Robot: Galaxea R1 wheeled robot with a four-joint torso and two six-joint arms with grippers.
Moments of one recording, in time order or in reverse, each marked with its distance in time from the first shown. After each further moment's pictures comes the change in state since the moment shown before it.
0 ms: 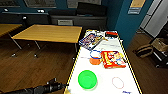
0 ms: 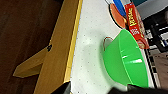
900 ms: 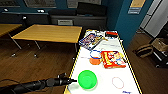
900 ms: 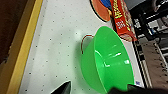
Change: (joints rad) left arm -0.090 0.176 -0.094 0.002 0.116 0.000; right arm 0.000 0.005 -0.007 0.000 -0.002 0.000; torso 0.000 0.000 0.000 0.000
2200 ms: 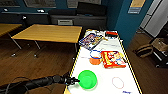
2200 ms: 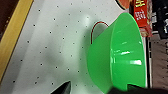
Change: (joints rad) left arm -0.029 0.141 -0.194 -0.023 0.187 -0.177; right arm 0.000 0.015 -0.006 0.000 -0.004 0.000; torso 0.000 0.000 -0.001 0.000
